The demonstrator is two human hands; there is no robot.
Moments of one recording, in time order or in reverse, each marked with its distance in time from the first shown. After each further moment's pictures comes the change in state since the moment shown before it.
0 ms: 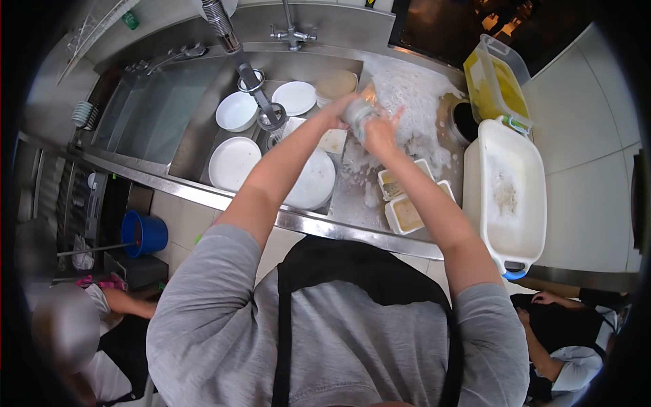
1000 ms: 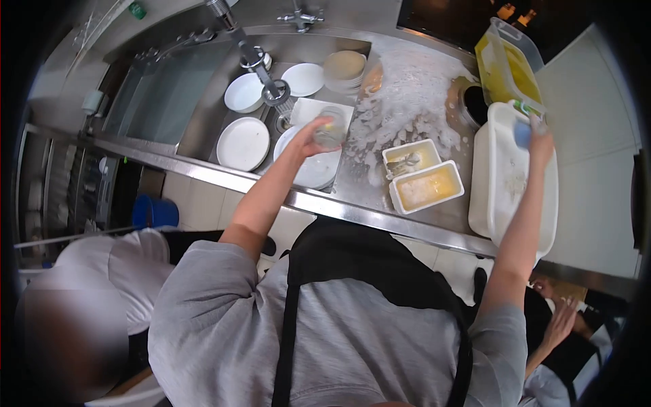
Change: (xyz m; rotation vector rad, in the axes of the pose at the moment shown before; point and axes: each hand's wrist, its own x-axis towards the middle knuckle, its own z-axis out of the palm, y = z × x) left_hand -0.107 -0.077 -0.052 -0.307 -0.109 -0.150; right_hand -0.051 0.235 -0.250 -0.376 0.553 0.499
